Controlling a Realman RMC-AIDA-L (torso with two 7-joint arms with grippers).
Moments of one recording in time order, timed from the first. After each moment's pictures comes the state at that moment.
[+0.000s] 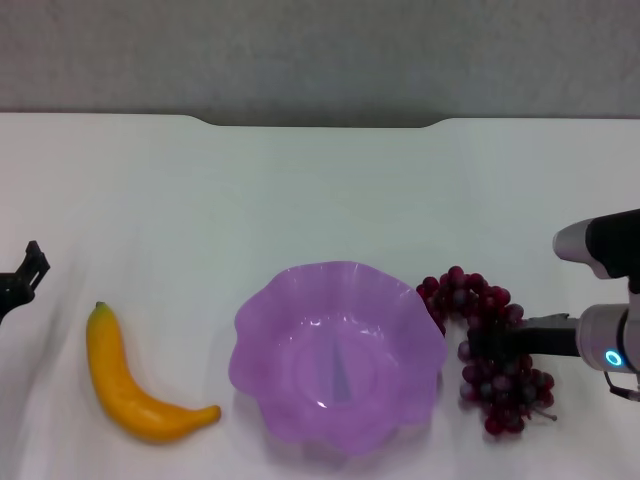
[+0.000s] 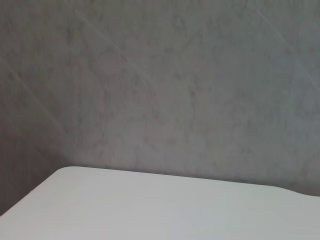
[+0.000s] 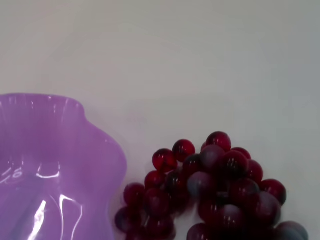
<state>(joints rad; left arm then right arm) -0.40 -2.04 -1.05 -0.26 2.19 0.80 -0.08 0.47 2.00 1.51 0.80 -2.09 0.62 -0.67</state>
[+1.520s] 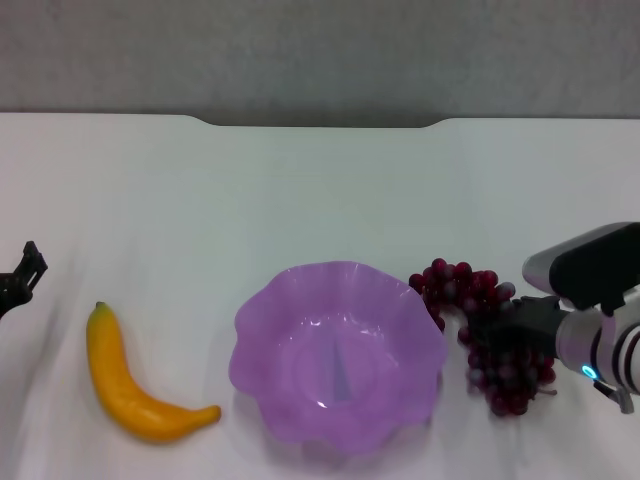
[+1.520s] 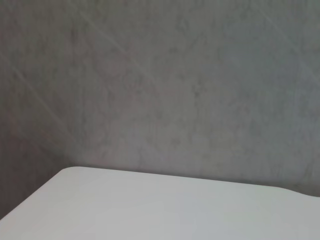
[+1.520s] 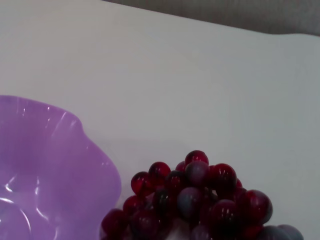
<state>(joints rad) -0.40 -2.04 -1.05 -0.26 2.19 0.80 -0.08 0.43 2.01 1.22 0.79 -2.06 0.24 -0.68</state>
